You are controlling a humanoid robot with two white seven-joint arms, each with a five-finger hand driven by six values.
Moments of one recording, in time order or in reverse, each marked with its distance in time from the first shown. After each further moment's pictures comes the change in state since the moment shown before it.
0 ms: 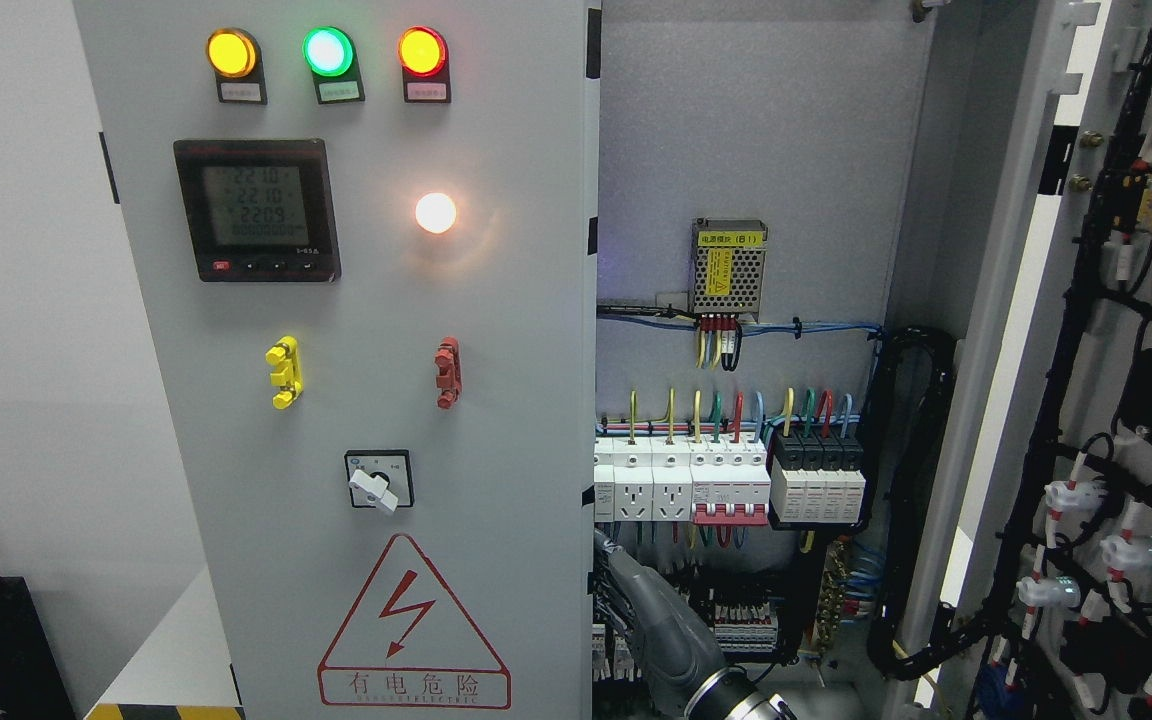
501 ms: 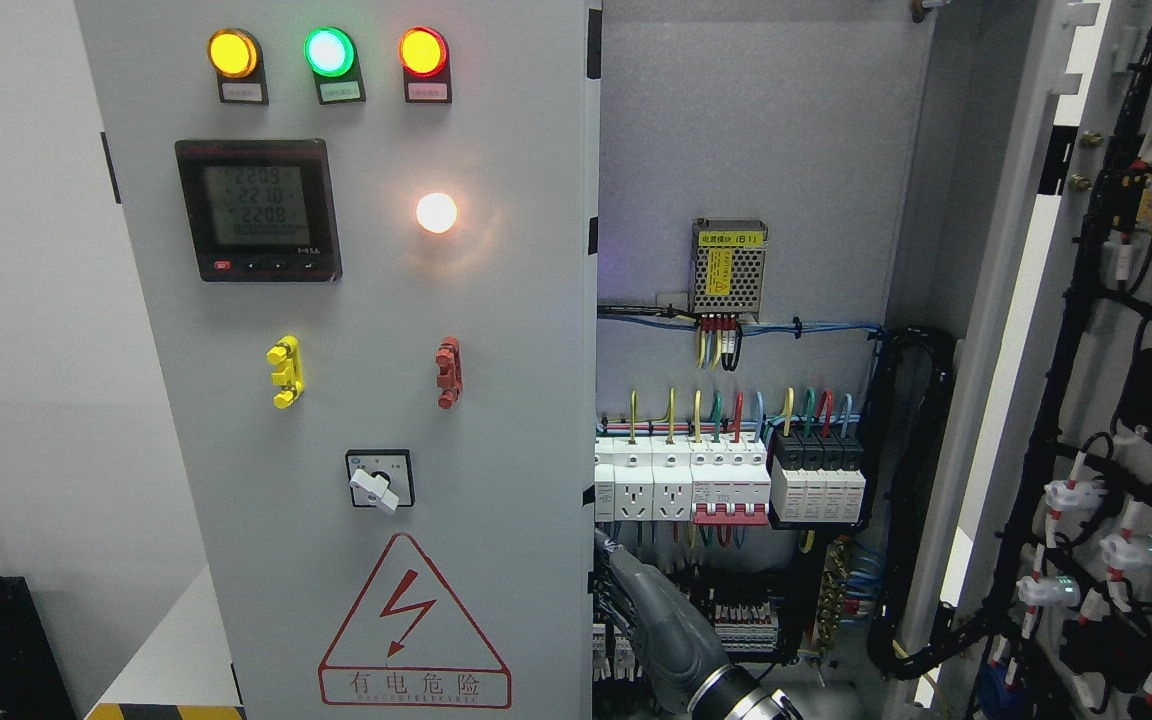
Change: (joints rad) left arm 0.000 0.000 0.000 0.000 0.000 0.000 0.001; right arm -0.012 -0.006 0.000 0.013 -0.003 0.000 0.005
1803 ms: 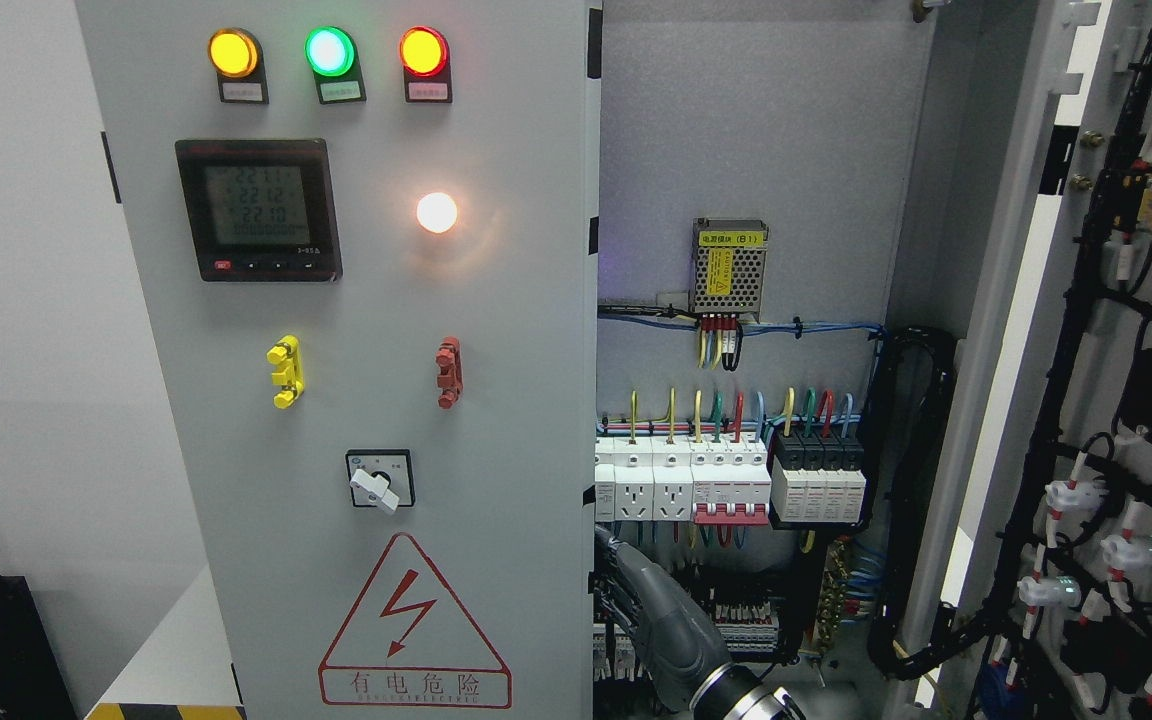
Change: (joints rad) left arm 0.000 0.000 0.000 0.000 0.000 0.000 0.001; right arm -0.006 -0.004 0.006 0.015 -0.043 0.001 -0.003
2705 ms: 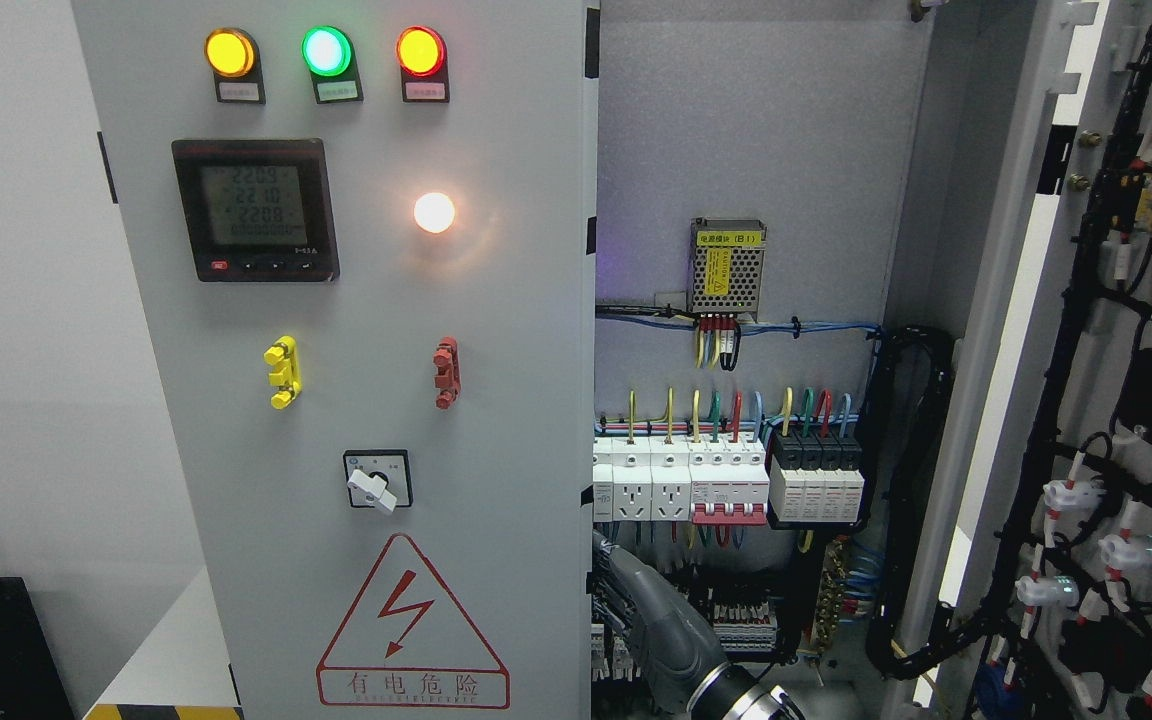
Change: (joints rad) left arm 0.000 0.000 0.000 0.000 0.000 0.000 0.000; right arm -0.006 -0.001 0.001 0.005 -0.001 0.001 0.045
